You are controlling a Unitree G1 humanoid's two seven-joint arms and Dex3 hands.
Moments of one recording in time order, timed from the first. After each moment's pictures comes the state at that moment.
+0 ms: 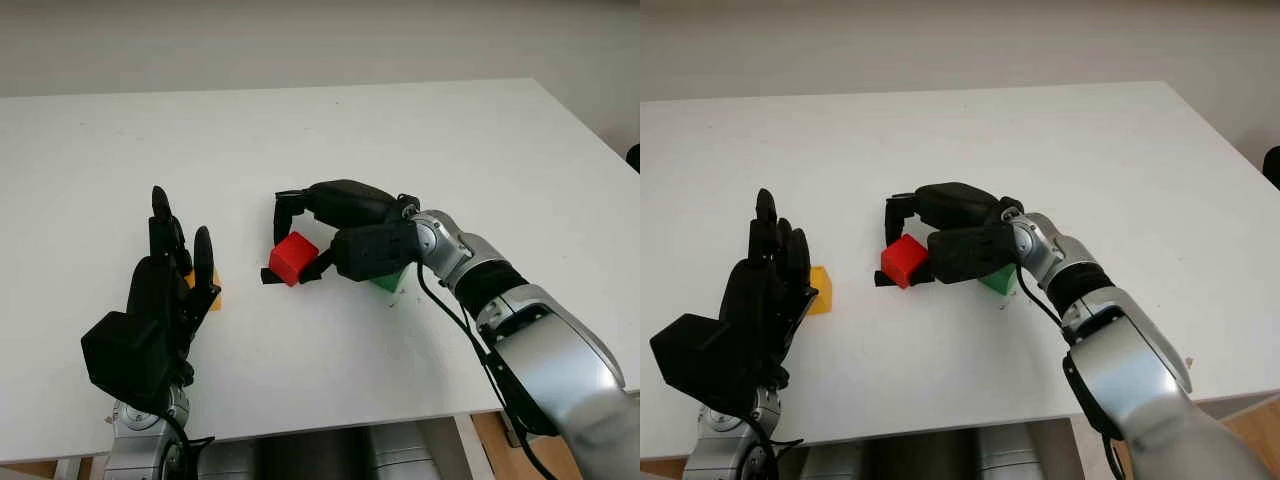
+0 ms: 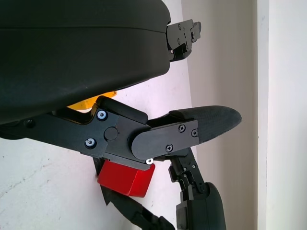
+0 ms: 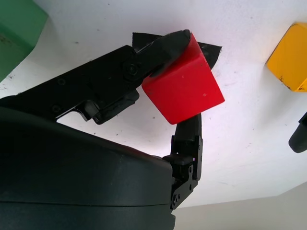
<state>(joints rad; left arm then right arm) 0.10 0.02 0.08 -0.32 0.02 0.09 0.05 -1.03 -0.26 0.44 1.14 -0.55 -0.63 0.20</state>
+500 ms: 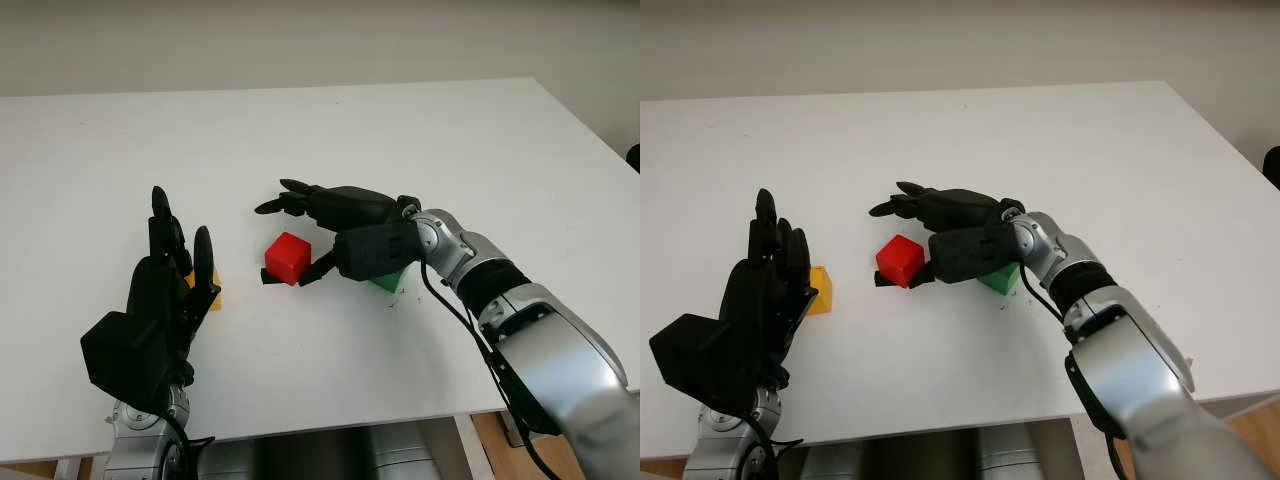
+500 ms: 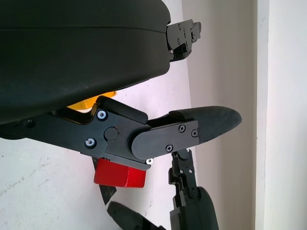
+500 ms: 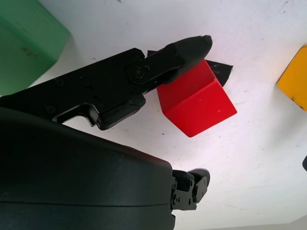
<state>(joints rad) 0.10 0.02 0.08 -0.32 0.01 0.09 0.05 -1.03 -0.29 0.42 1.14 -0.51 -0.62 0.35</state>
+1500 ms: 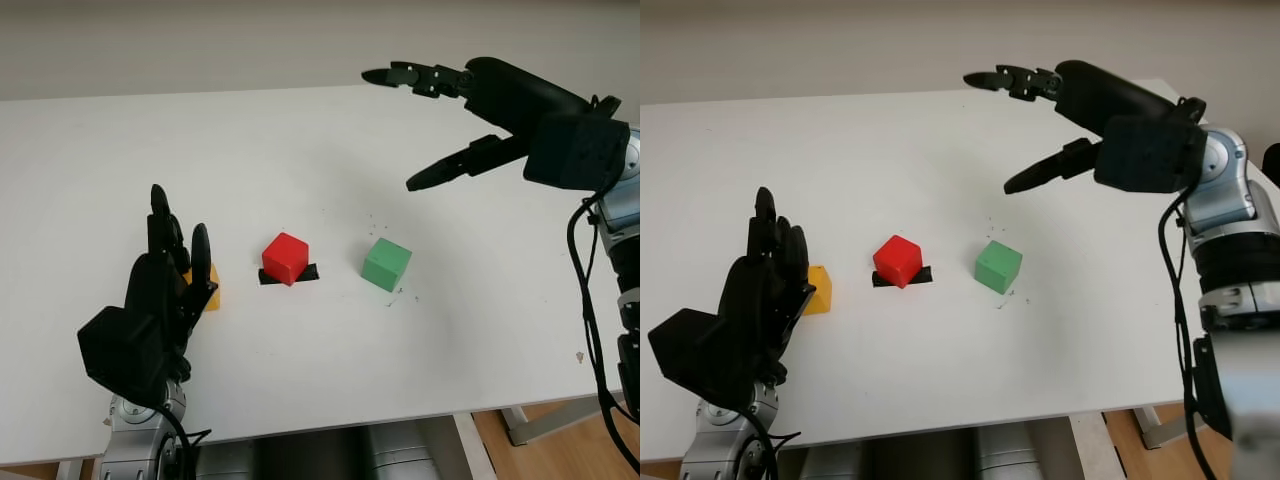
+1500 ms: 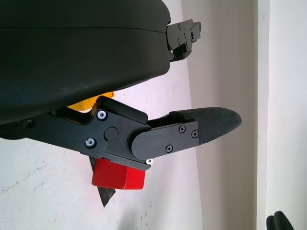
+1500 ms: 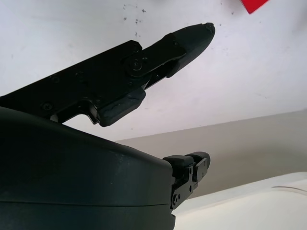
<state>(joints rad) 0.07 0.04 0.11 -0.28 -0.01 0.08 0.02 -0.92 -0.70 0.09 0.69 -0.24 -0.57 0.58</state>
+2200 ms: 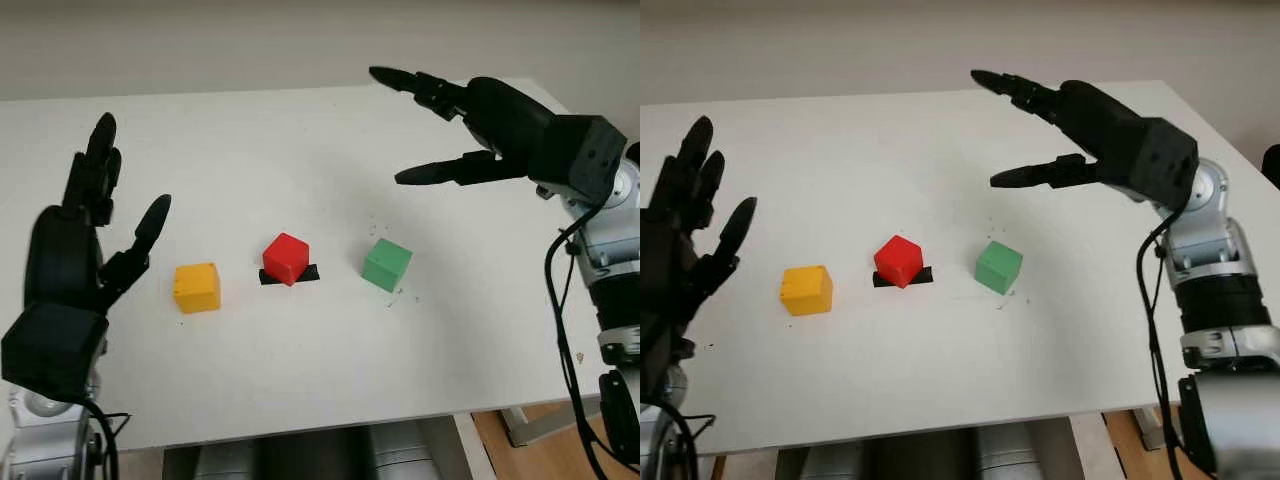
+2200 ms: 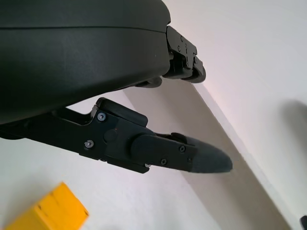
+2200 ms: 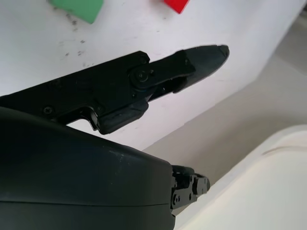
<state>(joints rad) 0.04 0.39 0.33 -0.47 0.16 0.10 -0.07 -0.77 -0.56 0.01 0.50 0.00 -0.26 0.56</state>
